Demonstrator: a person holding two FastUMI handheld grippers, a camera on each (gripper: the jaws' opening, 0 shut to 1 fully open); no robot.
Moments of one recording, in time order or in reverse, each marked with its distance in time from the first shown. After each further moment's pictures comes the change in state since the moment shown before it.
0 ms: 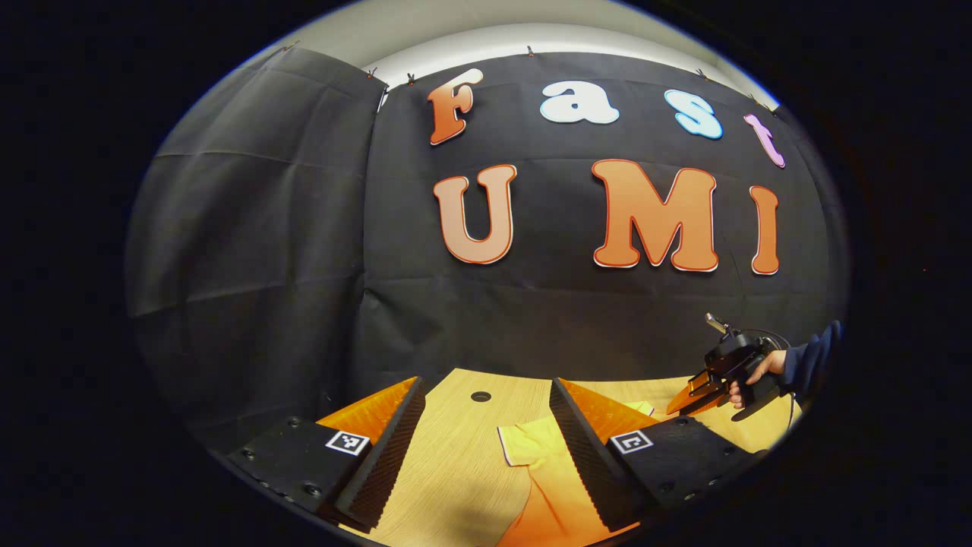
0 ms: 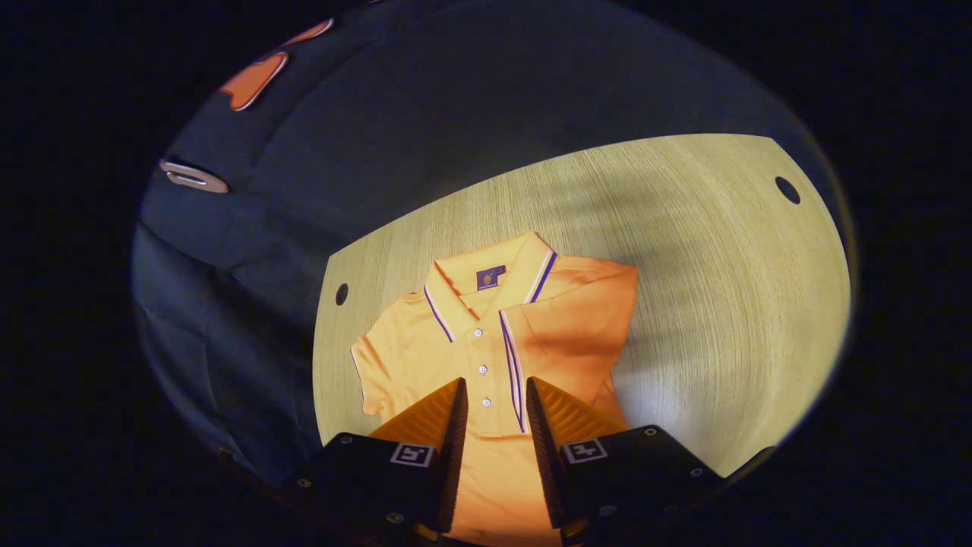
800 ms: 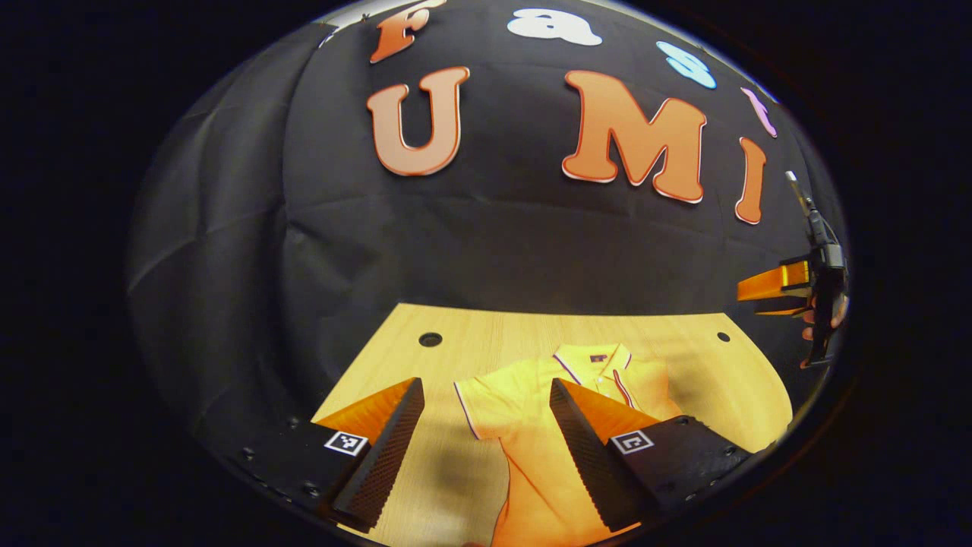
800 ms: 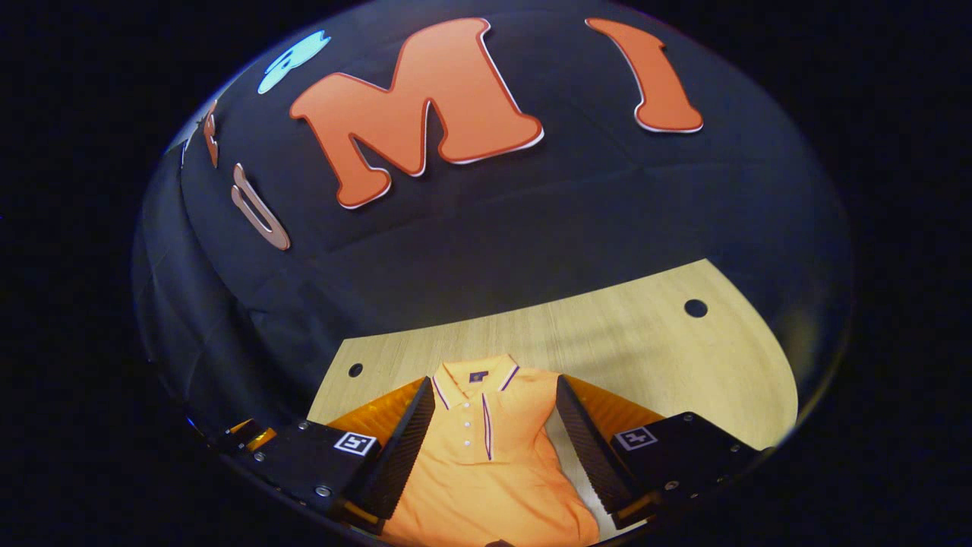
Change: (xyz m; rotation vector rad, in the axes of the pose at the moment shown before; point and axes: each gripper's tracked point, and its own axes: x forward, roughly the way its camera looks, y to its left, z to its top) left arm 0.109 -0.042 -0.083 0.024 0.394 -0.236; right arm -0.196 0.001 0.042 -0.113 -0.578 -0.103
